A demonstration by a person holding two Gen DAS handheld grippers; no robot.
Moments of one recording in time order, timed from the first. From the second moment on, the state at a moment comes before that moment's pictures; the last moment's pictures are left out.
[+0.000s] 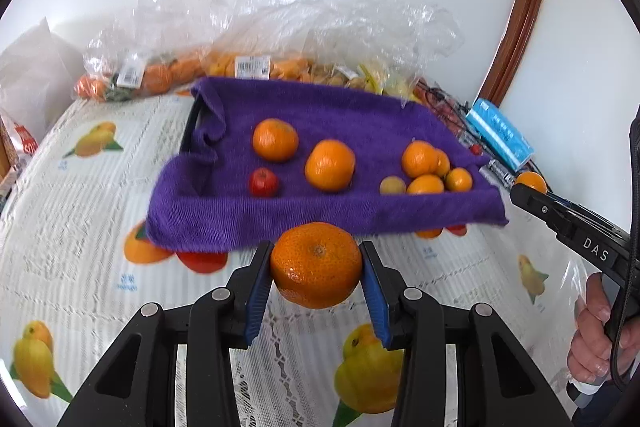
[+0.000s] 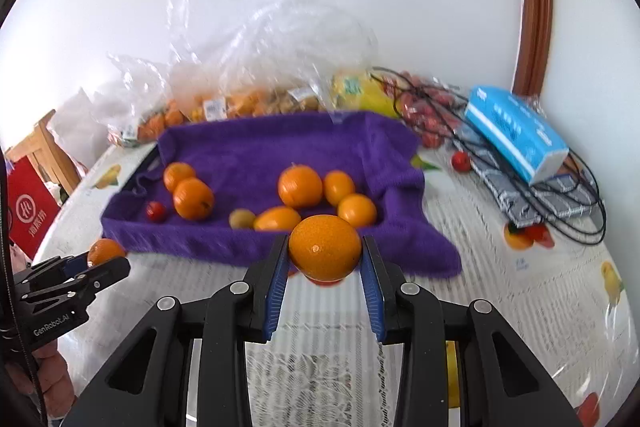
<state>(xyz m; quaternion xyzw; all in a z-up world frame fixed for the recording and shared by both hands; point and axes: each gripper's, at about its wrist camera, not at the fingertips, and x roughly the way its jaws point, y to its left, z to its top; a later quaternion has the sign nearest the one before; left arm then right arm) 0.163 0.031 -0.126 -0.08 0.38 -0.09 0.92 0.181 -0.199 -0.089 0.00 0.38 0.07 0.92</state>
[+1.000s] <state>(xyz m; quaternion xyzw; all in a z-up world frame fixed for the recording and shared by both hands) 0.241 0.066 -0.058 -0.10 0.34 -0.04 0.94 0.263 -0.179 -0.034 0.03 0.32 0.09 0.94</state>
